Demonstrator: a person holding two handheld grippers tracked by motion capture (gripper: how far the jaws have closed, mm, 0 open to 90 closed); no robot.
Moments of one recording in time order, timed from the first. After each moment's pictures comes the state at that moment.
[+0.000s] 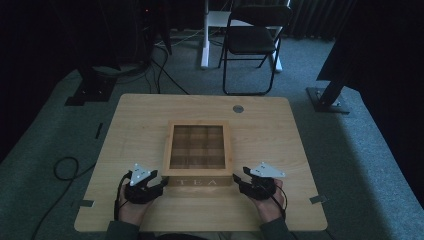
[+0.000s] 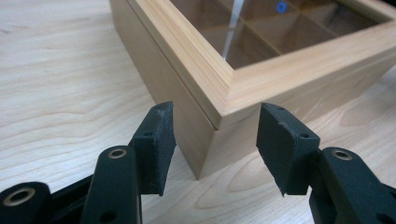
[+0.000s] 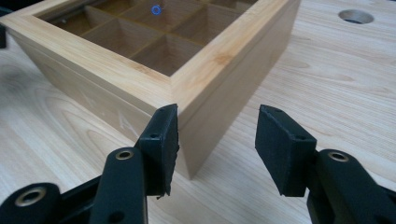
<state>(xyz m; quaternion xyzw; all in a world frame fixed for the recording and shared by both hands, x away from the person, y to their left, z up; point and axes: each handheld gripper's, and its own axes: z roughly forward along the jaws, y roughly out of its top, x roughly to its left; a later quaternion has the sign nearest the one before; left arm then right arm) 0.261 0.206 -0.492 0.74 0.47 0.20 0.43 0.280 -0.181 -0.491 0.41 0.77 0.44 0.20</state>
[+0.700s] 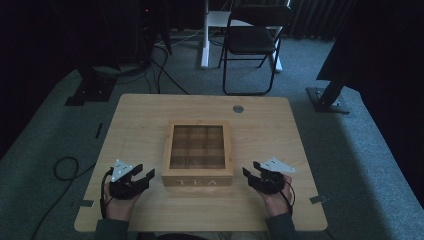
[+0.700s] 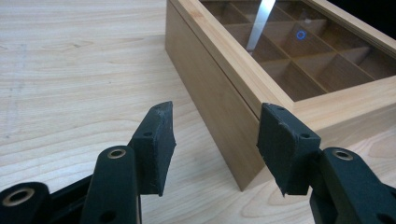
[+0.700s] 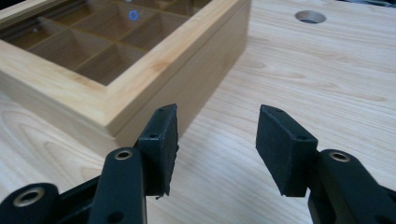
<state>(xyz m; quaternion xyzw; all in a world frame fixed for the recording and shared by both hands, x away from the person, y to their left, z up) 0.267 0.239 -0.479 0.71 0.51 0.23 0.44 0.294 -0.208 -0.488 0.45 0.75 0.44 0.22</state>
